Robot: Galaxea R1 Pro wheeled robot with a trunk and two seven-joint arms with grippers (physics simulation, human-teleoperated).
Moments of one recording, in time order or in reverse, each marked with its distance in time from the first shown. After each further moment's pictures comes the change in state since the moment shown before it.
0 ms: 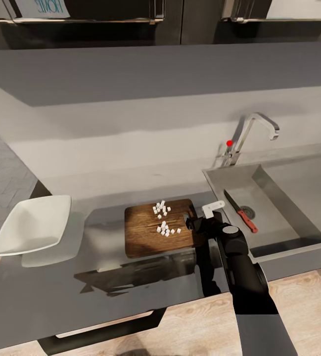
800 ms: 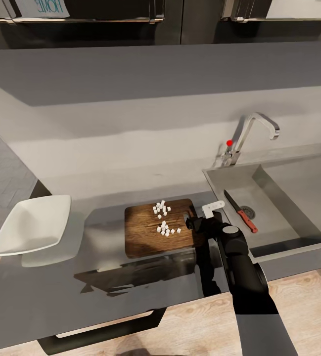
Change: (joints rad) left arm 0.000 0.000 0.000 -0.001 0.000 0.000 0.000; right arm 0.000 0.000 0.001 0.000 -0.002 0.000 0.000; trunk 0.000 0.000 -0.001
